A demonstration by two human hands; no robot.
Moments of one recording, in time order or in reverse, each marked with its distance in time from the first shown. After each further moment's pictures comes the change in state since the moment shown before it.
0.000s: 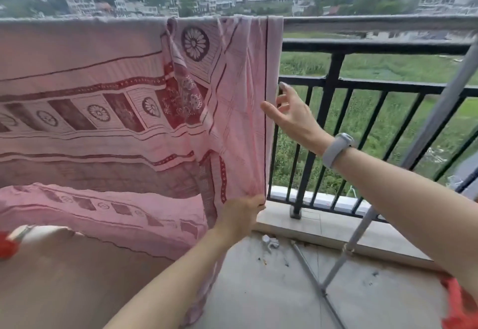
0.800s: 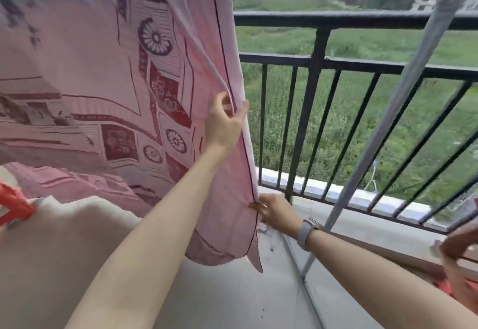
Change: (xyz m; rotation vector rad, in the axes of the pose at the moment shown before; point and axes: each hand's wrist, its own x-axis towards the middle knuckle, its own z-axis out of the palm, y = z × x) left_hand 0.151 0.116 -0.013 -0.535 0.603 -0.449; right_hand -0.150 0.188 -0.002 -0.104 -0.492 0.183
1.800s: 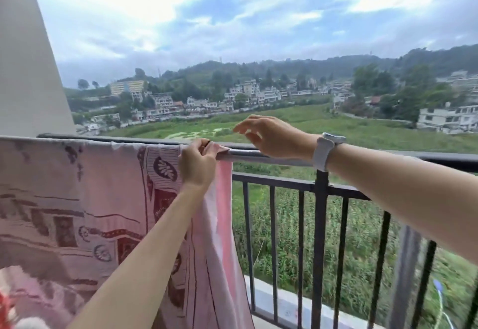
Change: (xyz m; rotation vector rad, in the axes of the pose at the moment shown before) left_hand 0.144 0.118 -0.028 0.072 0.379 0.198; right_hand 0.144 -0.195 -0.330 -0.464 0.336 -0.783
